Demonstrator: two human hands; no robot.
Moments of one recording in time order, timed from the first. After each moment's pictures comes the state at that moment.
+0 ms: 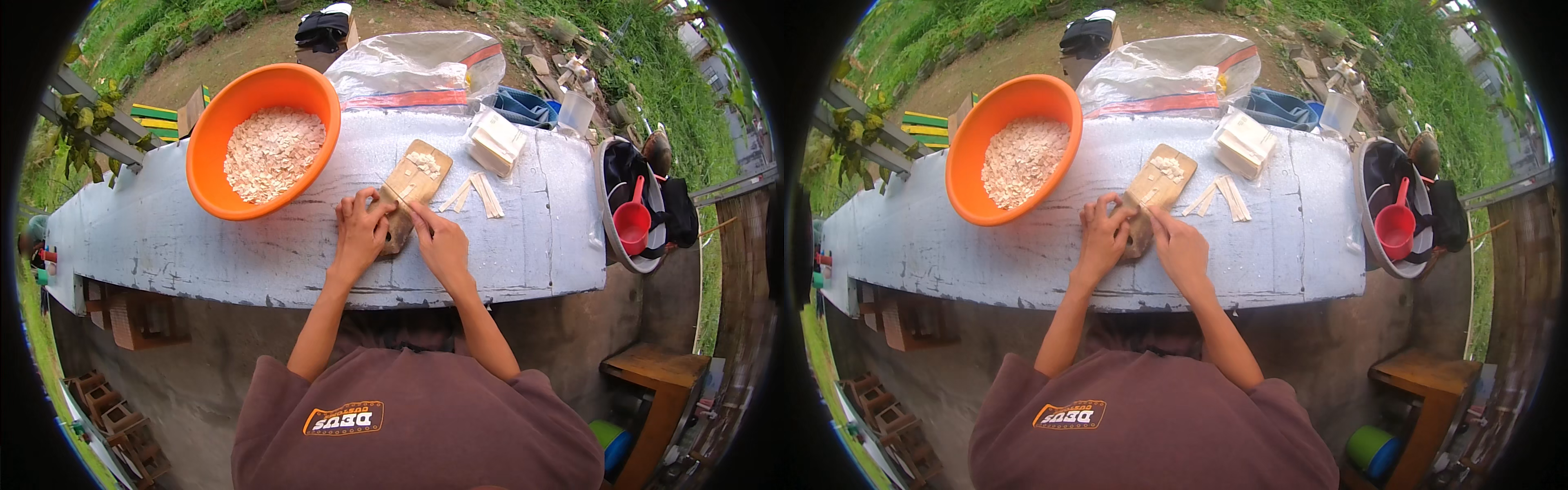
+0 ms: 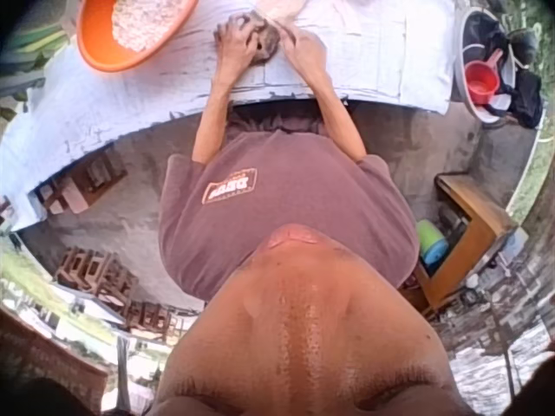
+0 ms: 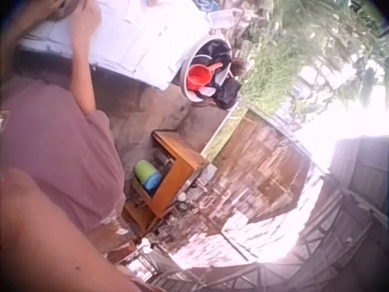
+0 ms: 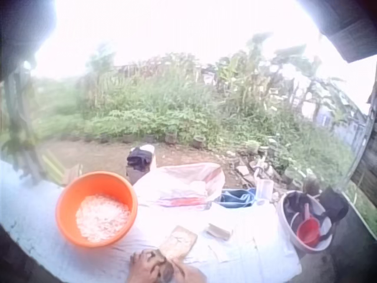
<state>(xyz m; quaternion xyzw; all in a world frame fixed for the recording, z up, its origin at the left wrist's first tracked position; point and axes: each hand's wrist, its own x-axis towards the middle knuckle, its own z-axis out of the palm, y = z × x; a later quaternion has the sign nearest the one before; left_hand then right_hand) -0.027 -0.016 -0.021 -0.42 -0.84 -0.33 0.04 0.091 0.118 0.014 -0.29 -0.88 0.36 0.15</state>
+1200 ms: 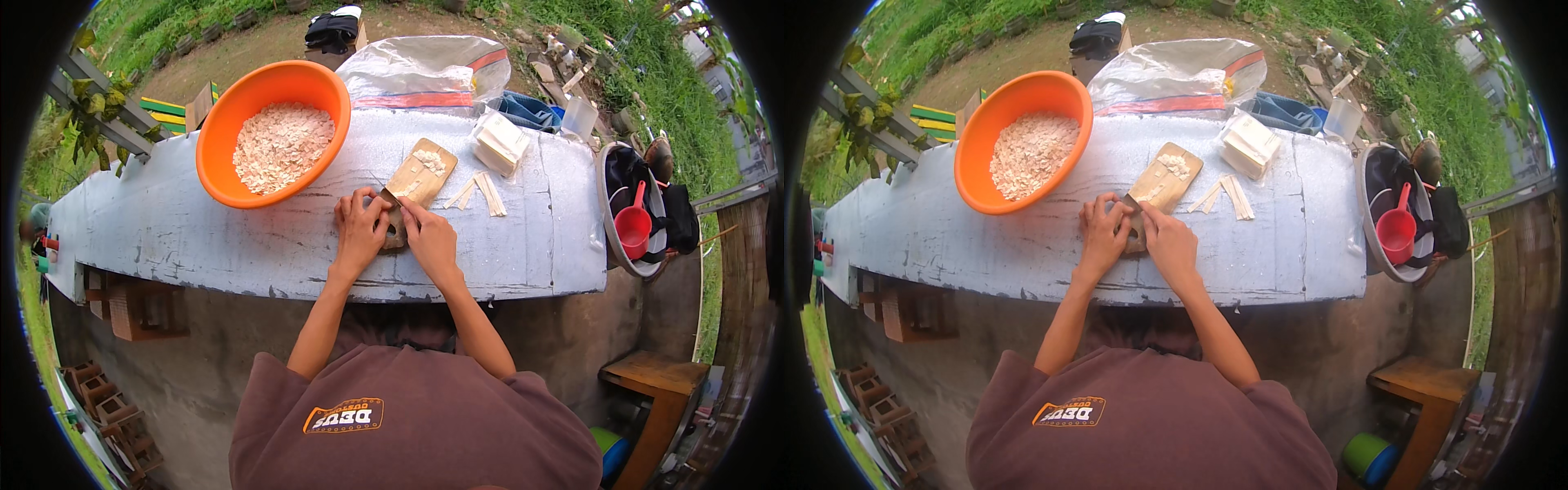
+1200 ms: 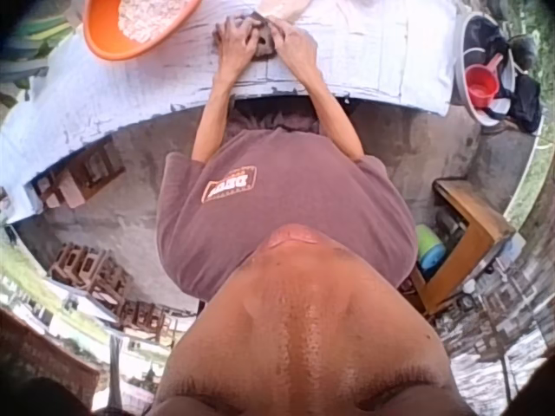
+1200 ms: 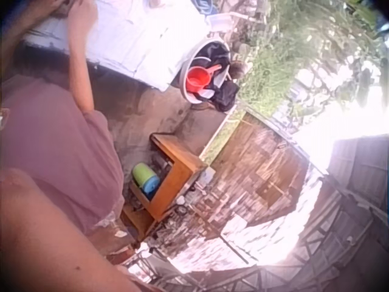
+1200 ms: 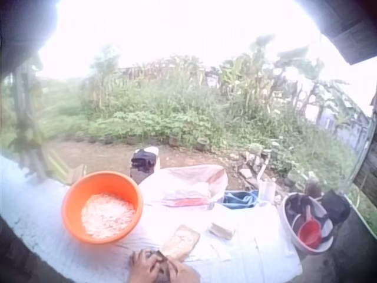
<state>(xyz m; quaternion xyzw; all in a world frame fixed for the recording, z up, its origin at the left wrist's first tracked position) -0.022 -0.022 -0.026 -0.38 -0.85 -0.36 0.08 0.081 0.102 0.011 -0.27 -0.88 0.35 0.16</state>
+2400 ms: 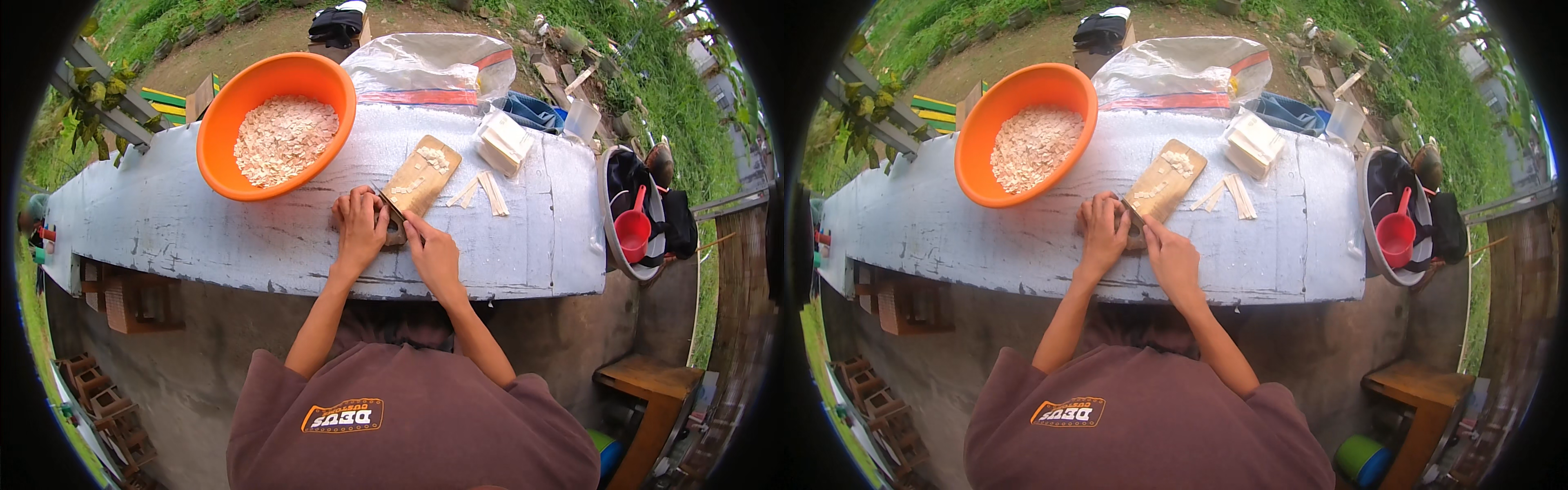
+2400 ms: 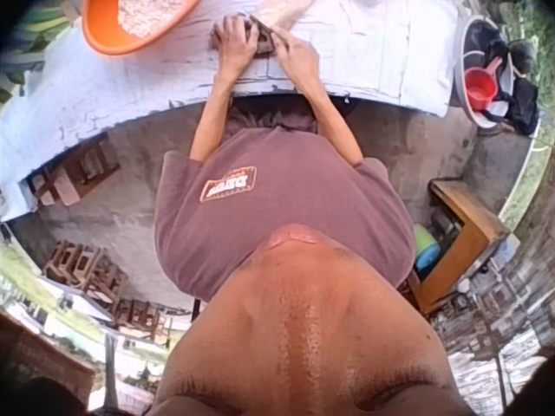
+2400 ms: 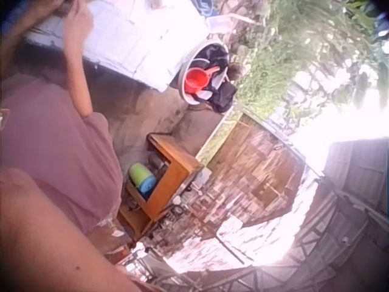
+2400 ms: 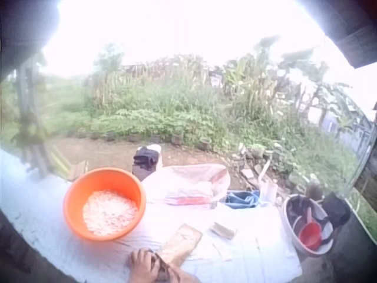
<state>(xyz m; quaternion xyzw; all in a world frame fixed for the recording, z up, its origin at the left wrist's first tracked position) -0.020 -0.025 -0.035 -0.36 -0.85 -0.39 0.08 0.103 0.083 0.014 -0.29 -0.87 0.38 0.14</state>
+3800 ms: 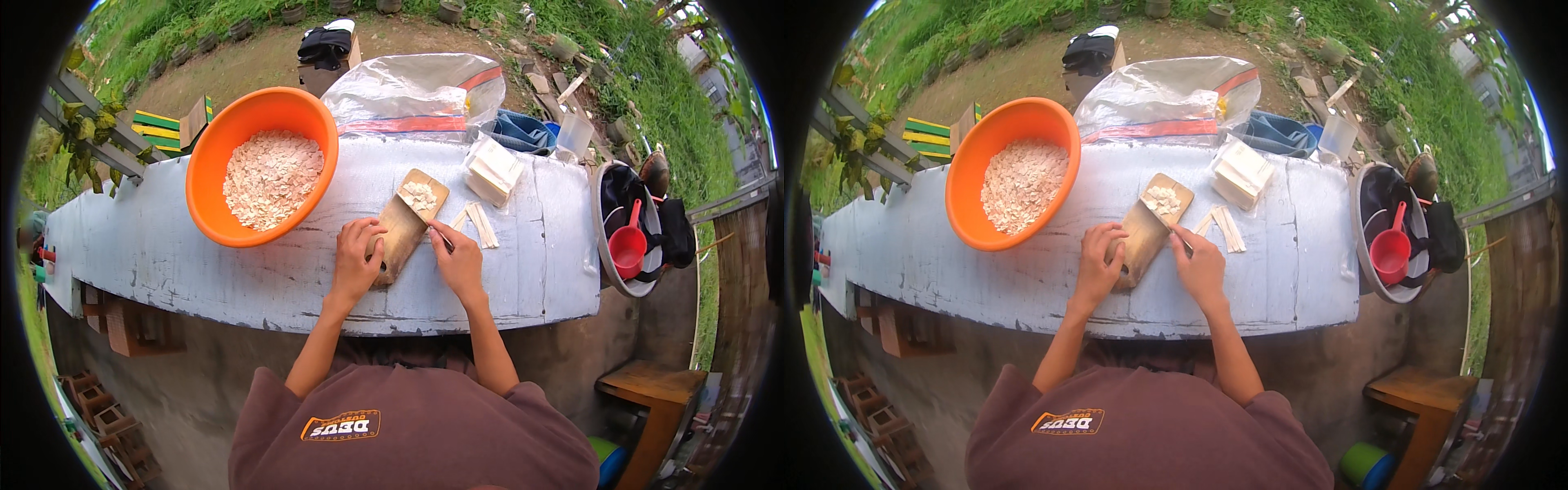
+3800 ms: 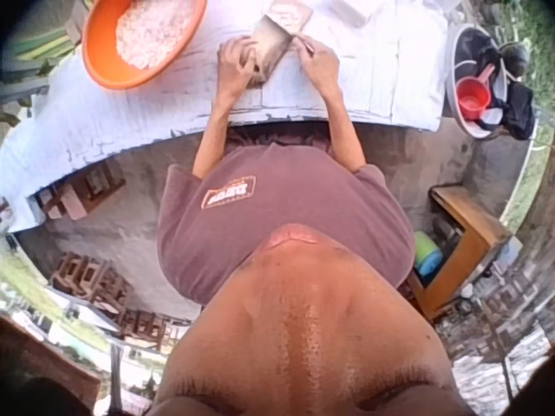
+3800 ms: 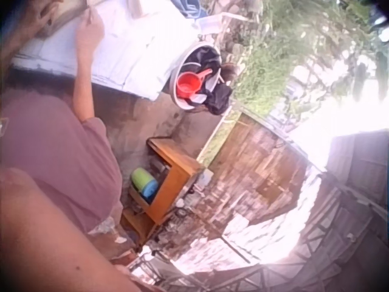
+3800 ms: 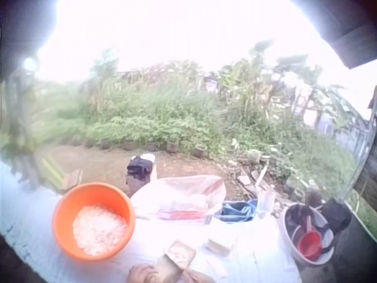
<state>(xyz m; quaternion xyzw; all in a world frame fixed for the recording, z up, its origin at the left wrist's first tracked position) -0.028 -0.010 -0.010 -0.38 -0.80 -0.47 0.00 0.095 0.167 0.005 -0.29 -0.85 0.41 0.19</state>
